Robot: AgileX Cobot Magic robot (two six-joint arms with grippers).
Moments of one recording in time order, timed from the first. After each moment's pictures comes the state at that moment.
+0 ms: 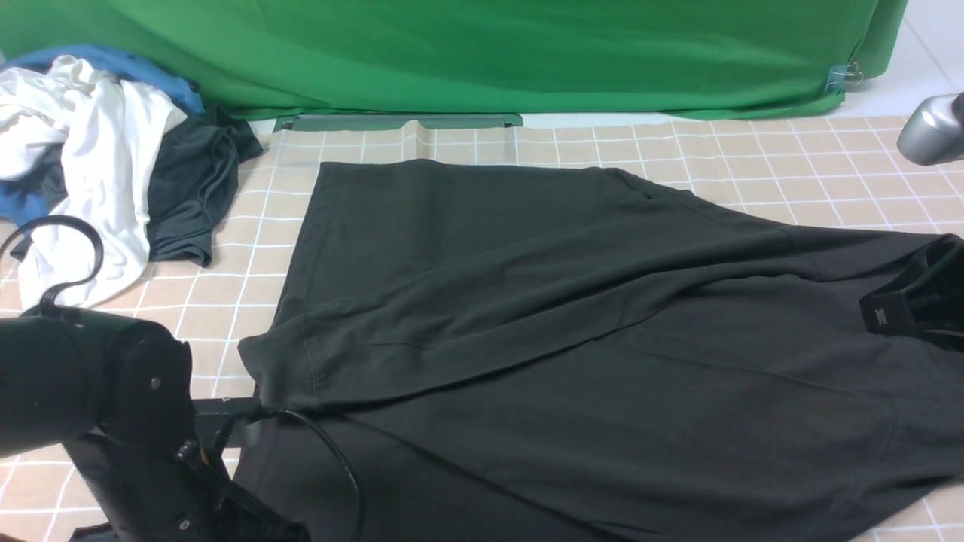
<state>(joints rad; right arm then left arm) 0.21 1.10 -0.92 0.19 0.86 -0.11 -0.35 1.51 -0.60 -0.15 0.91 -0.20</state>
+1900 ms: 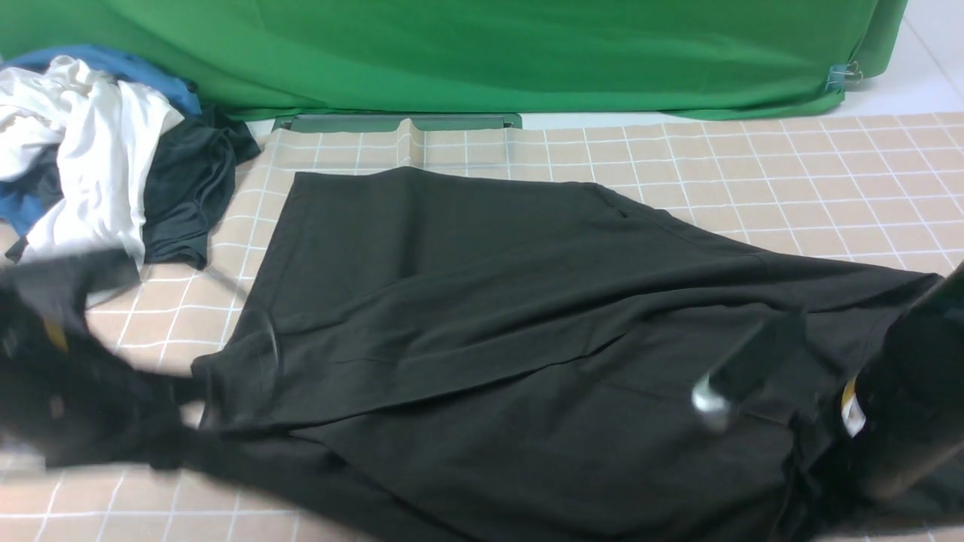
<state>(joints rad) 0.53 1.43 -0.77 -0.10 0.82 -0.08 -0.16 1.18 -0.82 -0.07 1.00 -0.26</state>
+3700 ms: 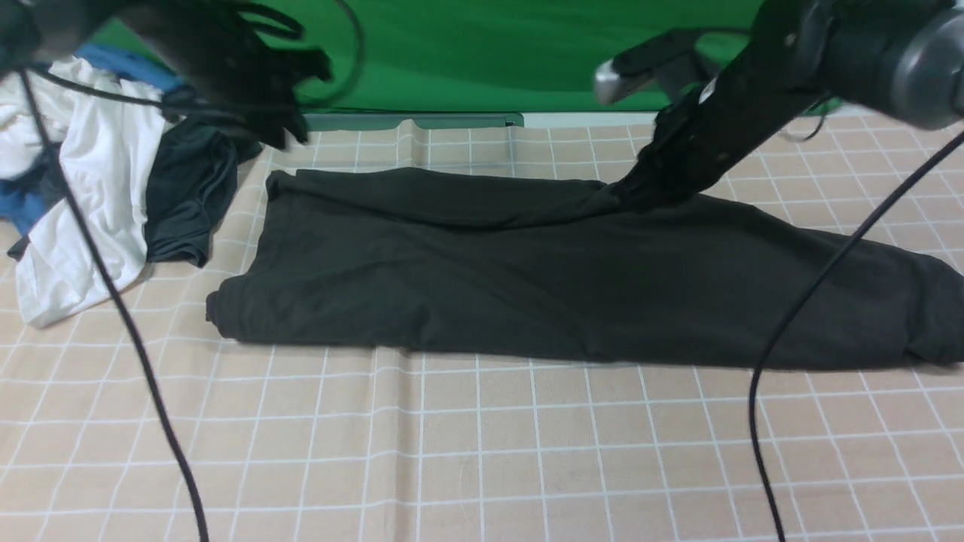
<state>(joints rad) 0.30 2.09 -1.68 0.25 0.74 -0.41 -0.13 2.14 -1.92 -0.24 1.02 -0.03</state>
